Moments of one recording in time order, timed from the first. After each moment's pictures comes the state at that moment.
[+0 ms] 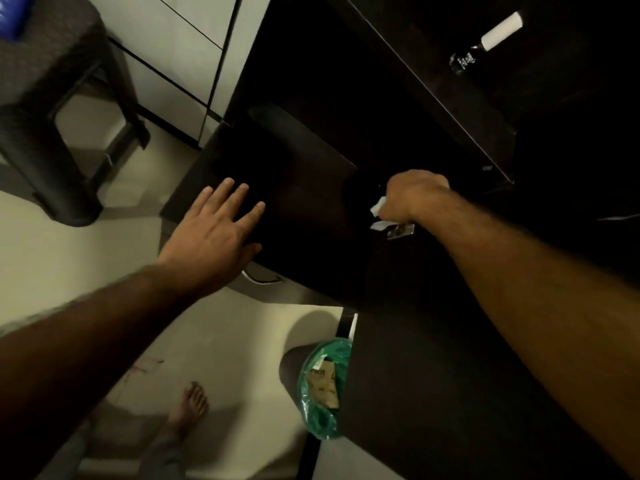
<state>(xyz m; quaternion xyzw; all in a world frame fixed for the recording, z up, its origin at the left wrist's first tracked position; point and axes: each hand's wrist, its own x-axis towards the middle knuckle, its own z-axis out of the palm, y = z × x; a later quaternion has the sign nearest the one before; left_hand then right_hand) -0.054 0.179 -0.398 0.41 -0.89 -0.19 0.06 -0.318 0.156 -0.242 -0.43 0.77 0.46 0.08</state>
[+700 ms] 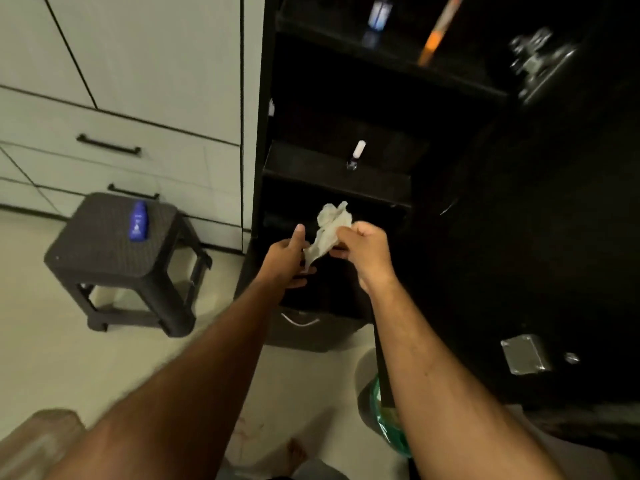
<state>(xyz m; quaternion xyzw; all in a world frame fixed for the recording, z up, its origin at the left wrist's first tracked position) -0.065 0.203 -0.151 0.48 -0.48 -0.72 0.16 -0.198 0.265 -0.127 -0.25 0.70 -0.58 0.34</state>
